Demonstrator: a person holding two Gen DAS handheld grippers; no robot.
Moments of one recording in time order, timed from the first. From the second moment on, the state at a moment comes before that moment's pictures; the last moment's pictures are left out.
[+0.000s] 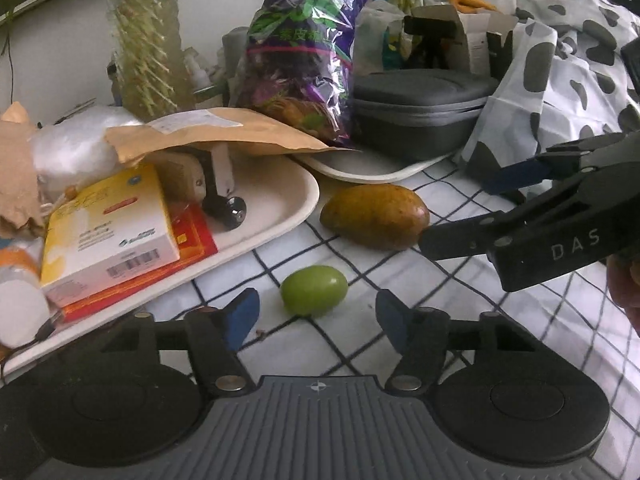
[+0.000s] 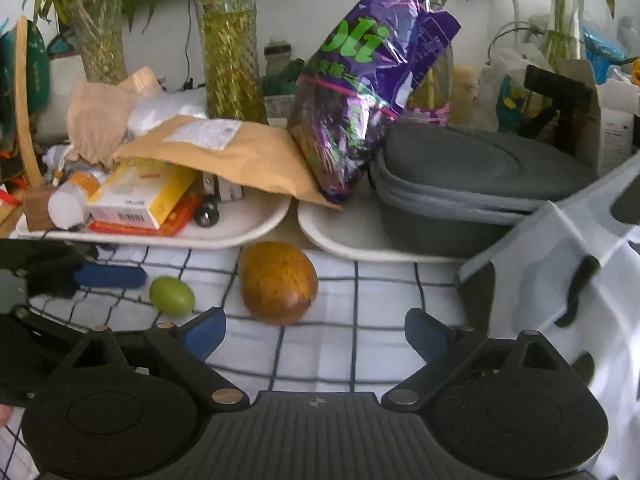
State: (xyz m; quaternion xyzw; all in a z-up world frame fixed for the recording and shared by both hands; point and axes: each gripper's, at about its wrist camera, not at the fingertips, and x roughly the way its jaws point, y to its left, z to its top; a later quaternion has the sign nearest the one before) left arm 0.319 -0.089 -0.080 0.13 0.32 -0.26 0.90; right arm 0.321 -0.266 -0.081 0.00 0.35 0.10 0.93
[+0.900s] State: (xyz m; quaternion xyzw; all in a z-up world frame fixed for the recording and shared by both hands) left arm 0.318 -0.069 -0.060 0.11 0.31 -0.26 0.91; right arm 0.350 -0.239 -0.087 -0.03 0.34 0.14 0.93
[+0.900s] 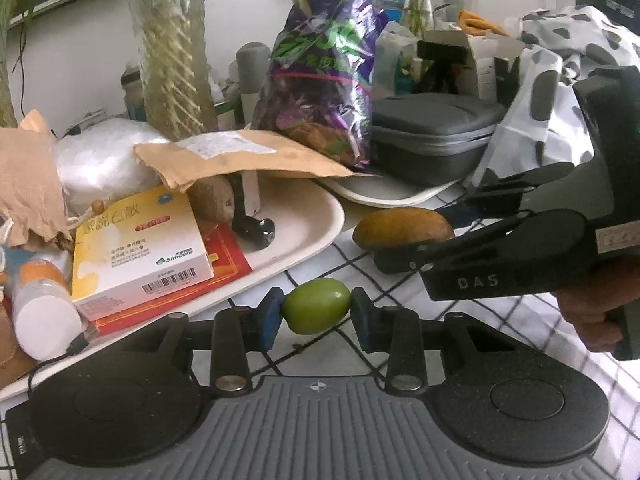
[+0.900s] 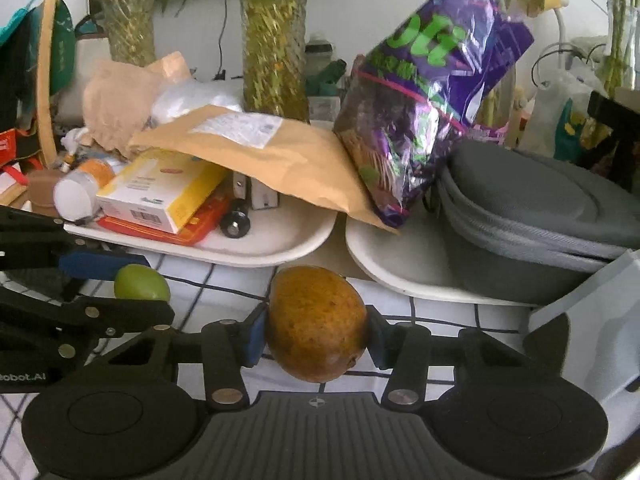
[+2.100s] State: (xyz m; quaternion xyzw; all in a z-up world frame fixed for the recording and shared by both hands) left arm 0.081 -0.010 0.019 0.07 0.31 -0.25 0.91; right arm 0.064 -0.214 0.007 -0.02 0.32 0.23 0.92
